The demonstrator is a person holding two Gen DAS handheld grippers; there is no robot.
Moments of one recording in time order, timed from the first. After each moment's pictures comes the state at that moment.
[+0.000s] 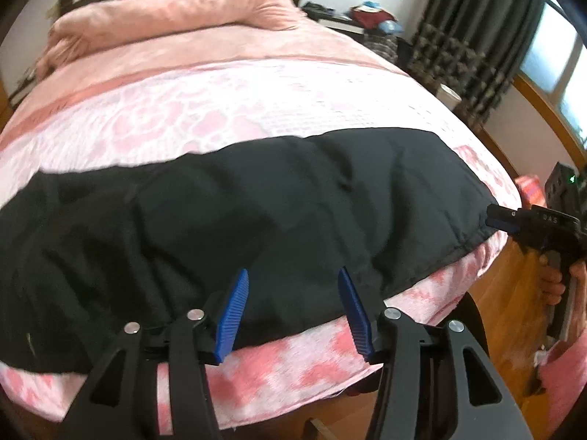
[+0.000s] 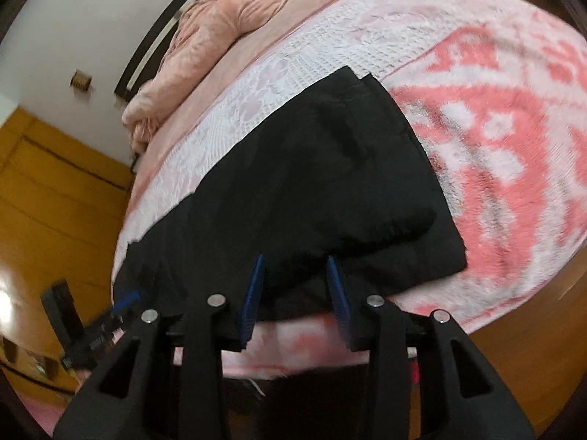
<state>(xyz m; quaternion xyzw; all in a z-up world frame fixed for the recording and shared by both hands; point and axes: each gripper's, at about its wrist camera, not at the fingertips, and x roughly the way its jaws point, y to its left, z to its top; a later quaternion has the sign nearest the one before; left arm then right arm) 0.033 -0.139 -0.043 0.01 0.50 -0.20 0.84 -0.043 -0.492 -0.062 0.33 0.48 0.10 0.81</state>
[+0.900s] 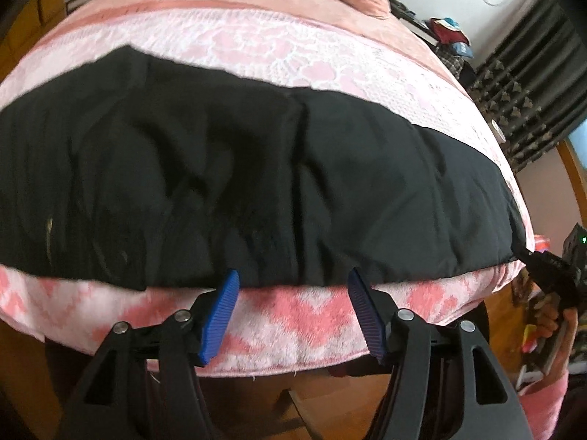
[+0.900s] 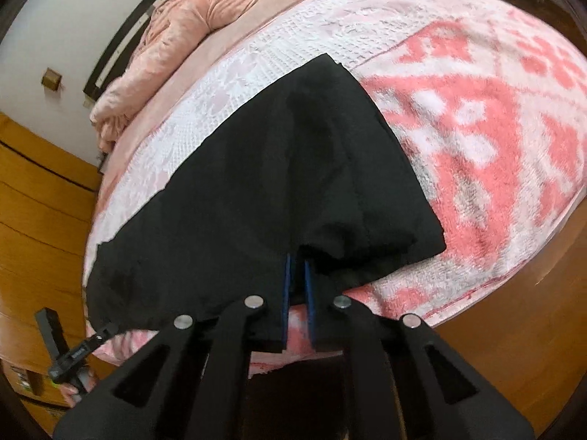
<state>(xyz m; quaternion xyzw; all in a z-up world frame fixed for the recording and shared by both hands) 0.018 -0.044 -0.075 -0.10 0.57 -0.11 0.81 -0.051 -0.482 -0.063 0.28 0.51 0.03 0.82</state>
